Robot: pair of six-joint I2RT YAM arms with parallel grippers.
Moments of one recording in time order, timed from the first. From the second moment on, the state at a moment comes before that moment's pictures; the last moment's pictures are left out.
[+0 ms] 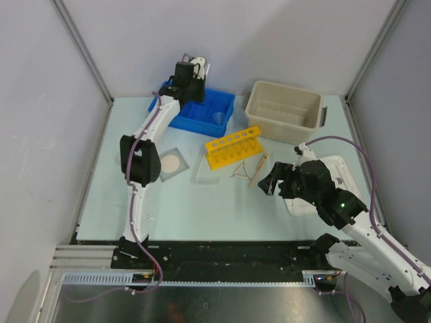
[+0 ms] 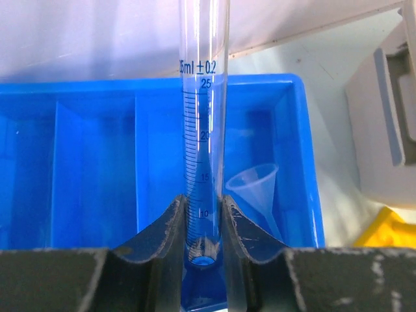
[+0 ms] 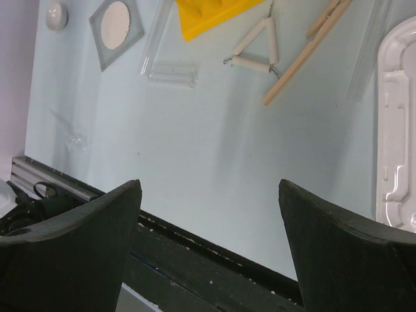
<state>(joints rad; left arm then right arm) -0.32 2.26 2.21 -0.49 0.06 -0.03 0.65 0.73 0.76 -0.56 0.02 0.68</state>
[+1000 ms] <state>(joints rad) -0.32 2.49 2.30 -0.47 0.03 0.03 0.64 0.75 0.76 -0.54 0.02 0.68</state>
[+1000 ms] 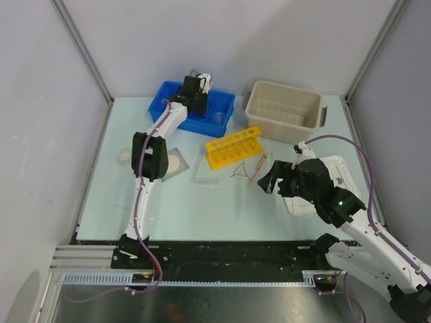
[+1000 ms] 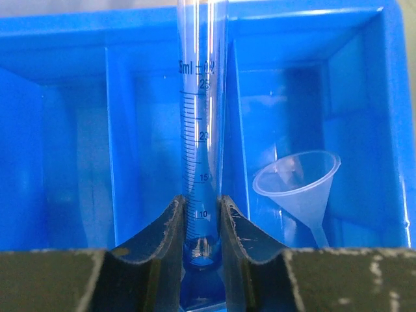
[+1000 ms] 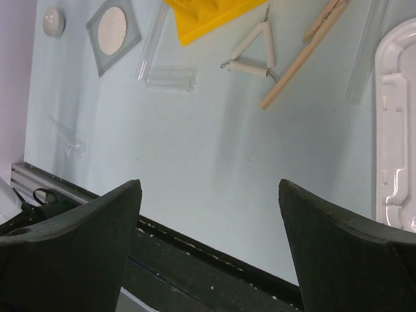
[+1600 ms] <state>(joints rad) -0.32 2.49 2.21 -0.46 0.01 0.03 0.59 0.76 0.76 -0.54 0.02 0.67</state>
